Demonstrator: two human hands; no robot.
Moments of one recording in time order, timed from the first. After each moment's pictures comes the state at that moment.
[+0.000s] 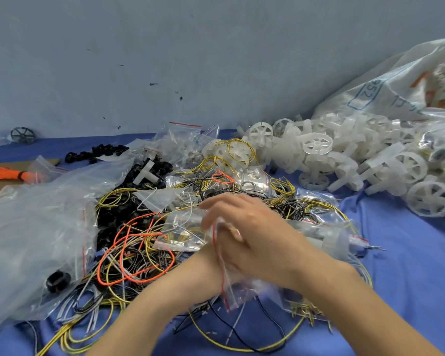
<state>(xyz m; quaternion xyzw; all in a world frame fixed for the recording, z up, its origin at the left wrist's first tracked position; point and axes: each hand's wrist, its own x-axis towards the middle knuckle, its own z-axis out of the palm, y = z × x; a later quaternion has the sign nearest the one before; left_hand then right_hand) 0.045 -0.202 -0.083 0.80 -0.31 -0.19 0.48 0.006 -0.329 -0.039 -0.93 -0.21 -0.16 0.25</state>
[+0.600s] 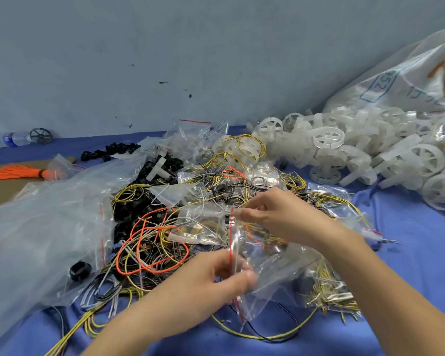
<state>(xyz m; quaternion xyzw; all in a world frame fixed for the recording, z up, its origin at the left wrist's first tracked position) 0.031 -0.156 -0.091 0.77 -0.31 -0.26 0.50 0.037 -0.363 -0.049 -0.95 -0.02 -0.02 0.31</state>
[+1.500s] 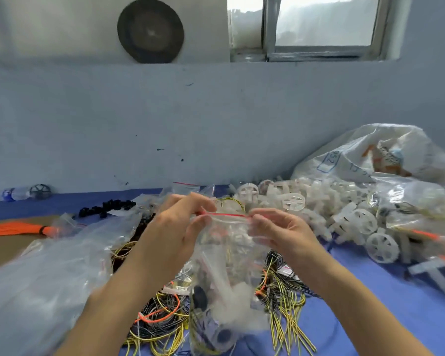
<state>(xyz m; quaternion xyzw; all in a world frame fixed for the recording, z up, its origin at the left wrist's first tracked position) 0.033 -0.150 0.054 0.81 -0.40 0.26 0.34 -0.026 -0.373 0.025 -0.67 -0.05 -0.17 0.72</state>
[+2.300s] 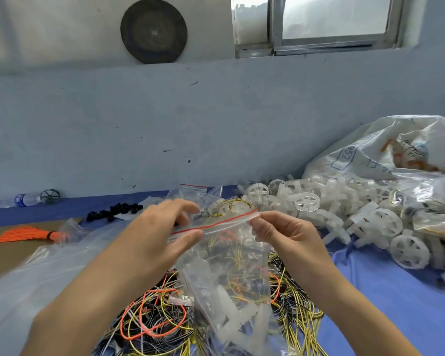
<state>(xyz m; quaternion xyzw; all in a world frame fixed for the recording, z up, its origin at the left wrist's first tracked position) 0.043 -0.125 0.070 0.88 -0.37 0.17 0.24 -0.017 -0.356 0.018 -0.70 -0.11 -0.25 0.66</state>
